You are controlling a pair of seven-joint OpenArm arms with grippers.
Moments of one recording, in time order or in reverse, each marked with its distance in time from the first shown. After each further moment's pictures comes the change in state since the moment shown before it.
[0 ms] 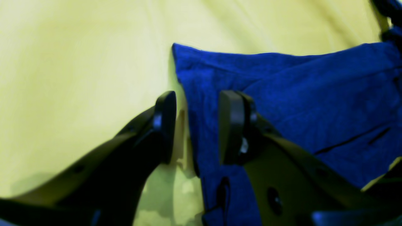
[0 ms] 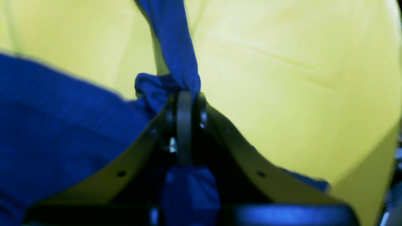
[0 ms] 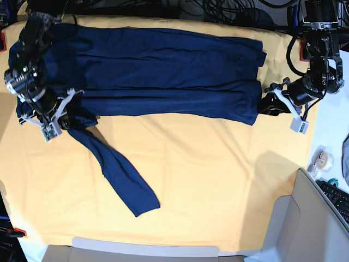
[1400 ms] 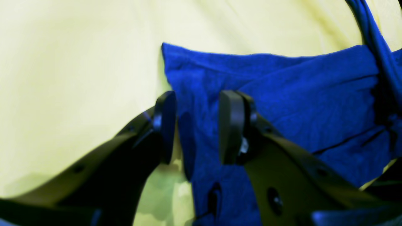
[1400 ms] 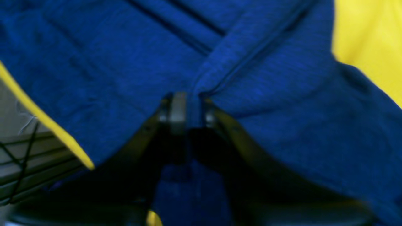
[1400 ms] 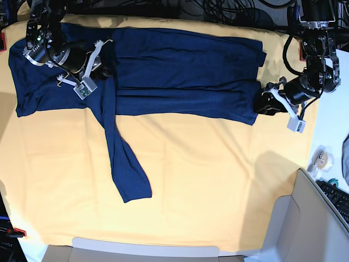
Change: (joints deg) left arm 0.0 2.2 0.0 0.0 0.1 0.0 -0.2; right arm -14.8 0.4 -8.3 4.3 19.6 -0.4 -10.2
